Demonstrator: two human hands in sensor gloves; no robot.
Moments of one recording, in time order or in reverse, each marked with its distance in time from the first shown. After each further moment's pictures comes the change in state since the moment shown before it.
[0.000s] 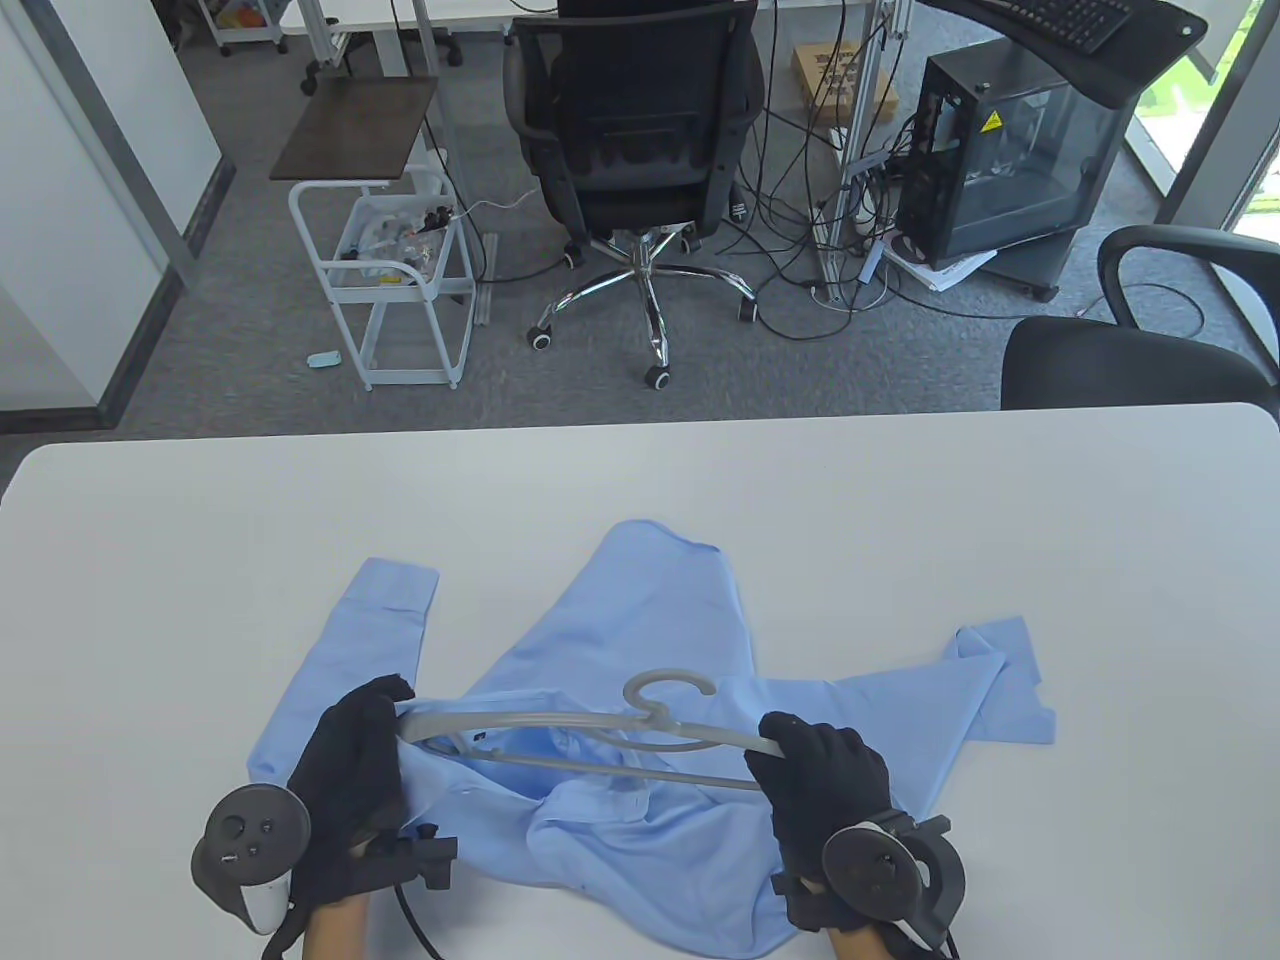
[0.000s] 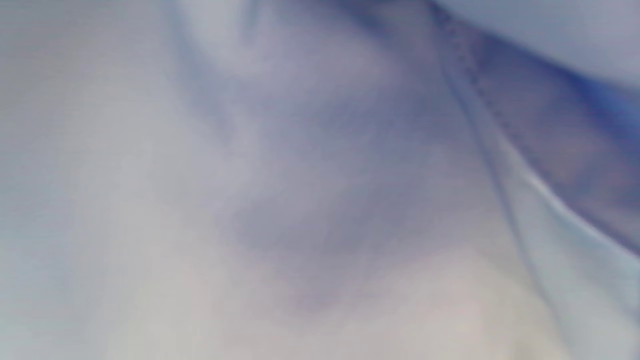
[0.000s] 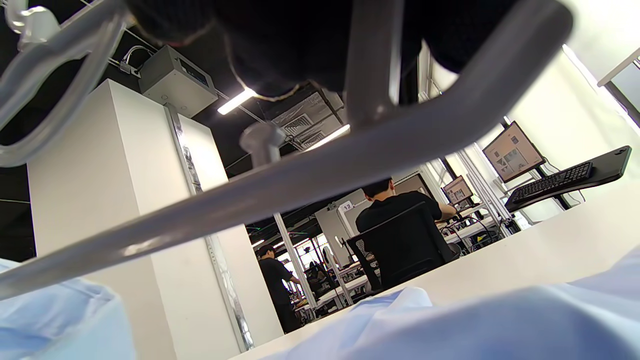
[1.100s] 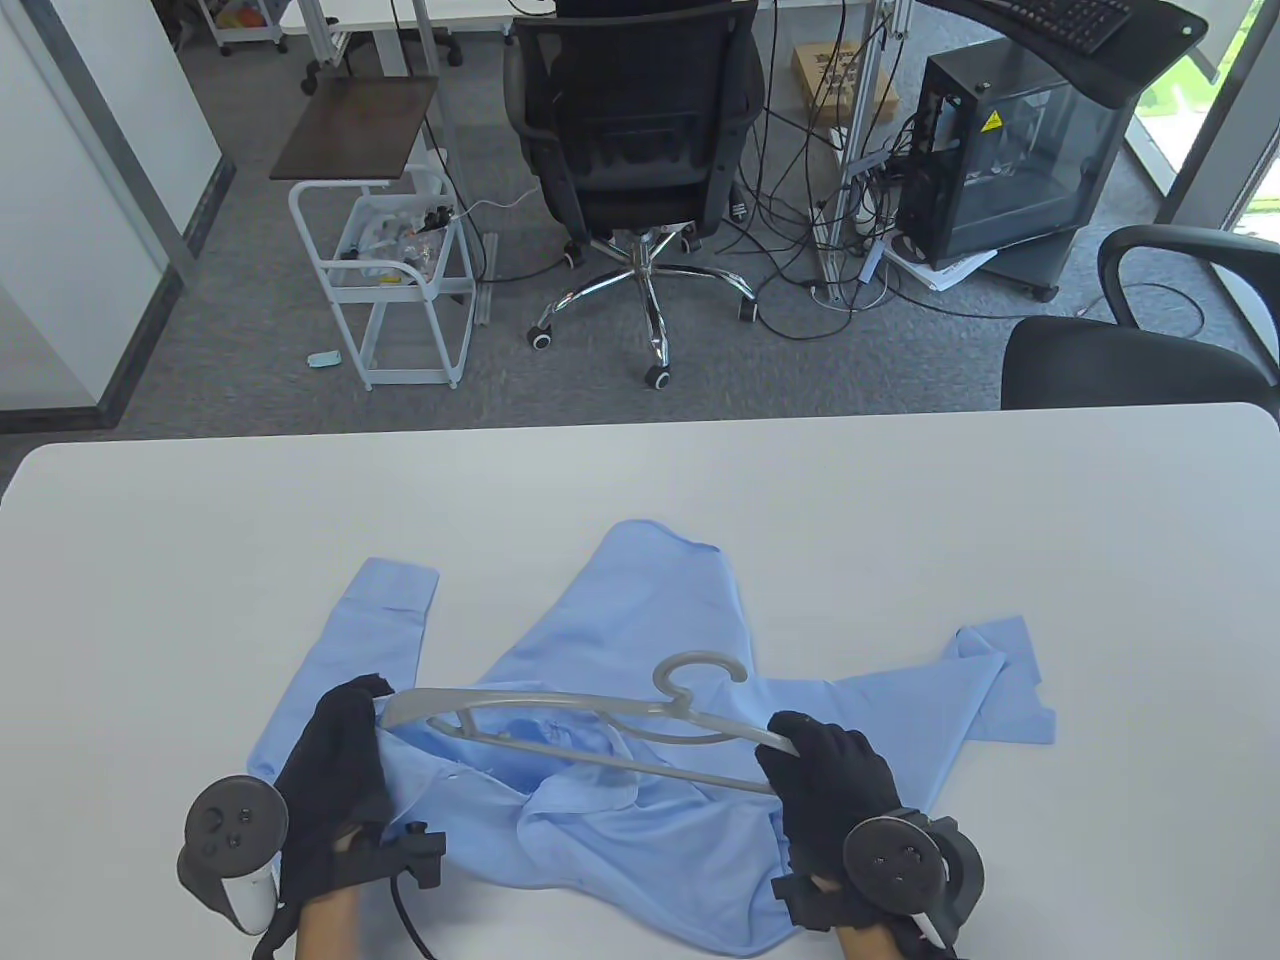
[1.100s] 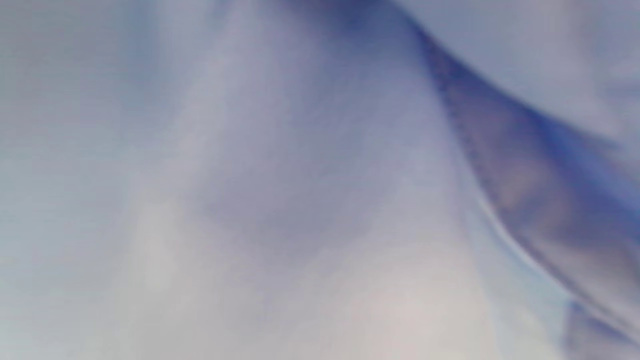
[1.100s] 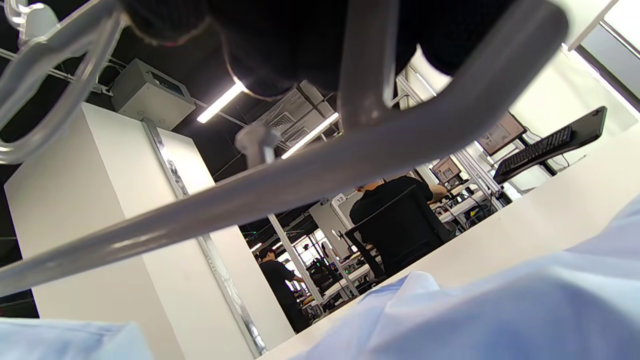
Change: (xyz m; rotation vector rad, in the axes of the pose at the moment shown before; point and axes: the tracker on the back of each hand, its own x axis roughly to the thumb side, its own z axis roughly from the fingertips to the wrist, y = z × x) left_hand -0.012 0.005 -0.003 -0.002 0.110 0.043; right_hand -0.011 -0.006 -0.001 0.018 0.095 -0.149
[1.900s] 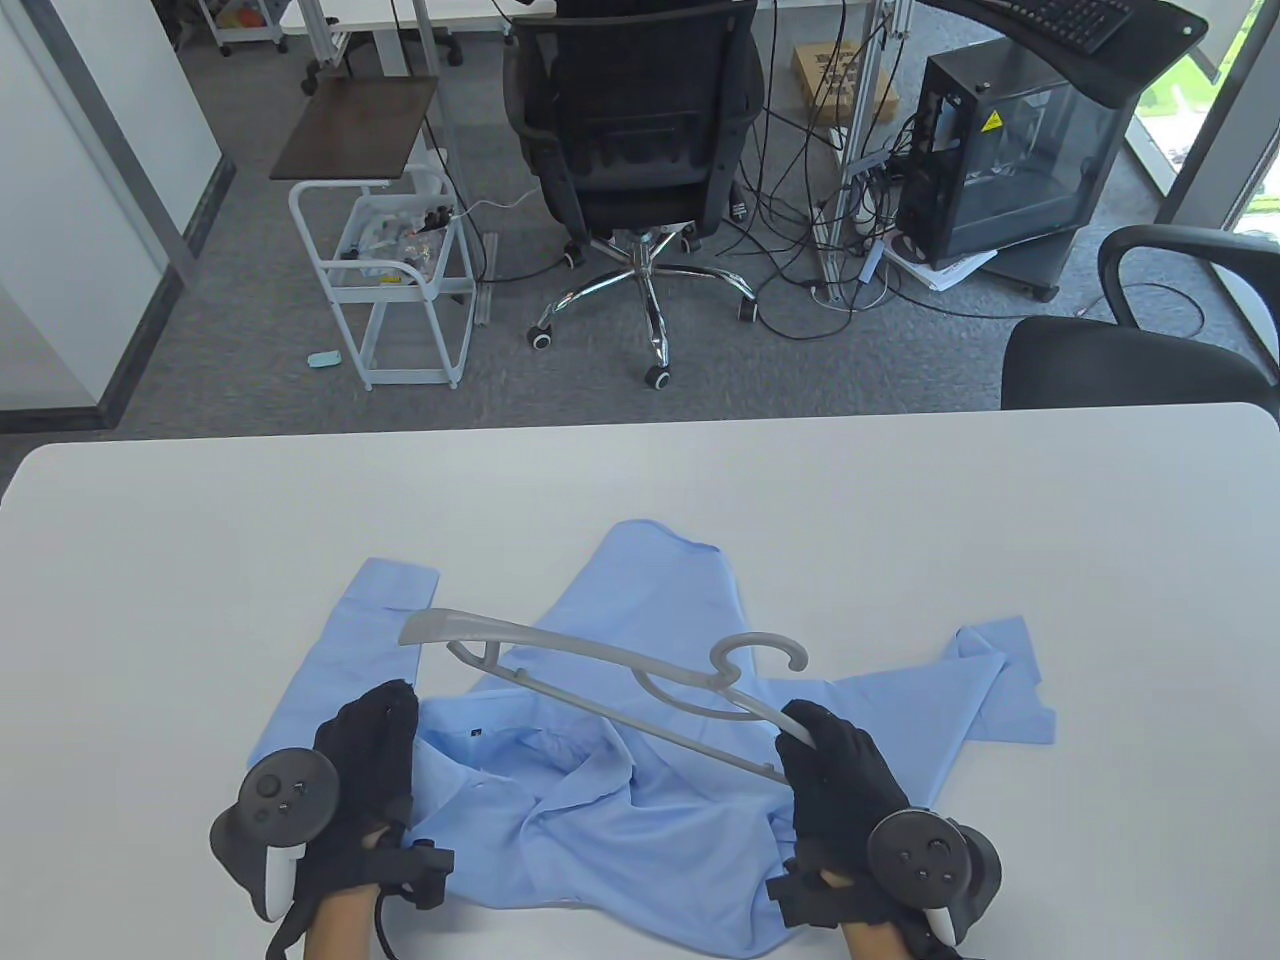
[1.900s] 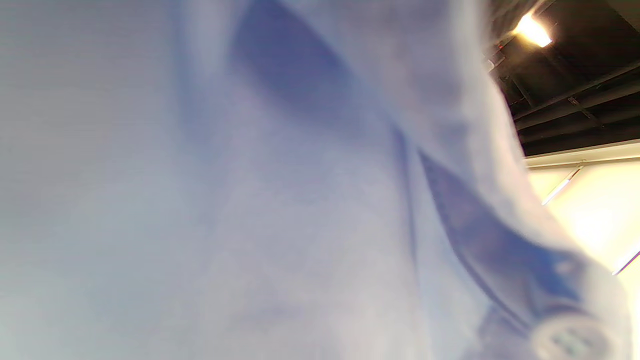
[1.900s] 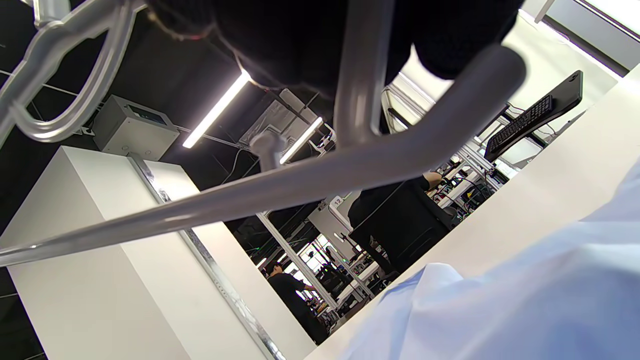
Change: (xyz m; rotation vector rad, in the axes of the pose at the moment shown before) left_hand 0.001 -0.018 -0.001 -0.128 0.073 -0.289; right_hand -0.007 -0.004 -0.001 -0.021 0.059 -0.117
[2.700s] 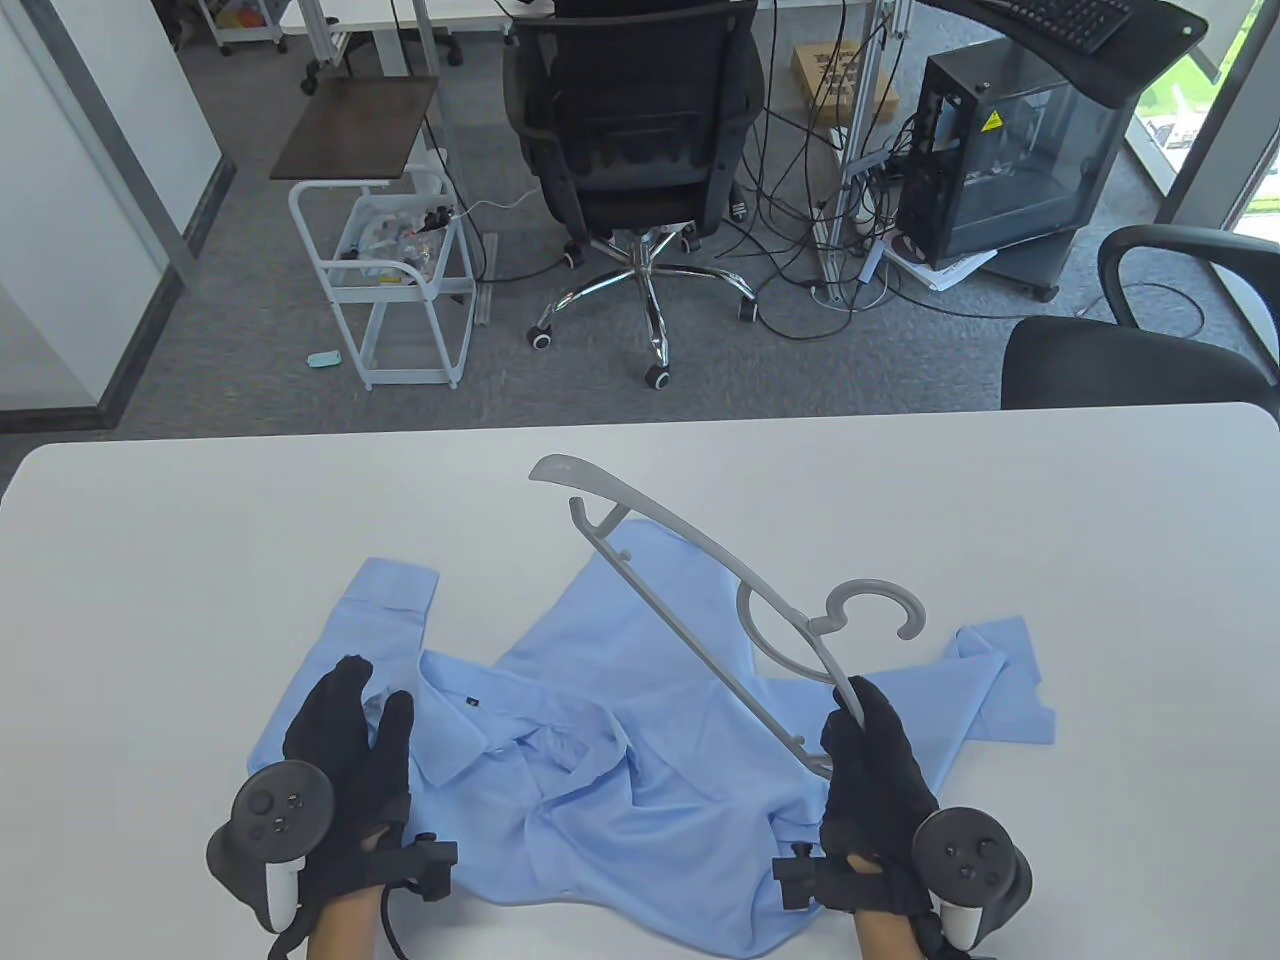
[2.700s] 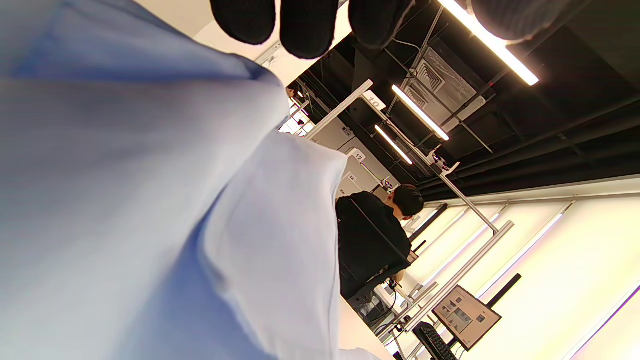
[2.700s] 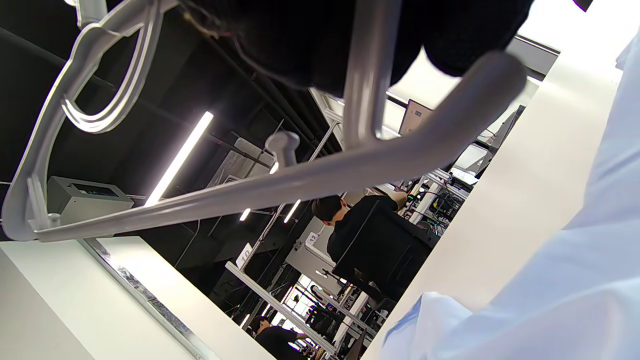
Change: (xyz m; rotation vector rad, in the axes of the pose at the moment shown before) left_hand 0.000 0.003 0.005 0.091 -0.006 0.036; right_hand -0.019 -0.015 -0.002 -0.132 0.165 -0.142
